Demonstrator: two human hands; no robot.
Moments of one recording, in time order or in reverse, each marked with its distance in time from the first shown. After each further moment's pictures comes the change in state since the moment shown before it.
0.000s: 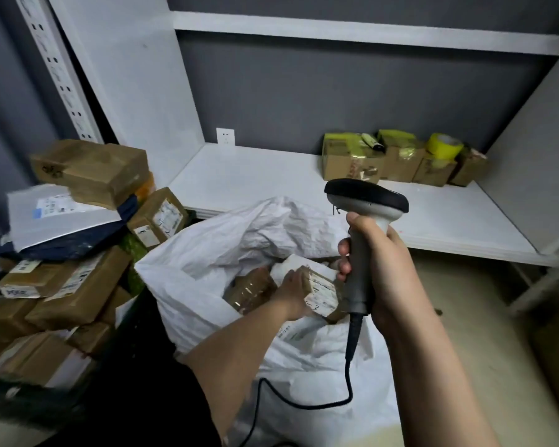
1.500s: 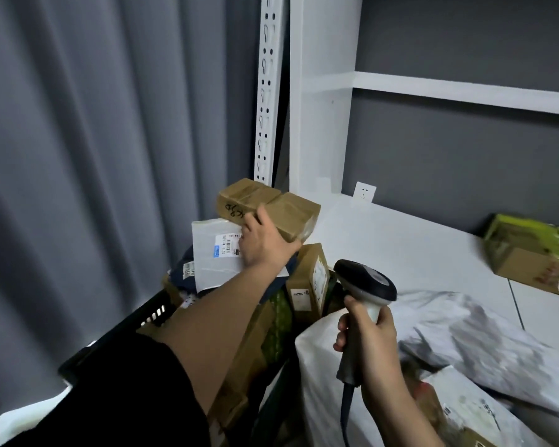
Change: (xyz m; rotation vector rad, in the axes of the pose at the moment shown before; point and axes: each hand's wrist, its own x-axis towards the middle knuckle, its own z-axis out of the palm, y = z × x) left_hand -0.017 -0.239 -0.323 0.027 0.975 -0.469; right_hand 0.073 0.168 0.268 -0.116 -0.187 0.043
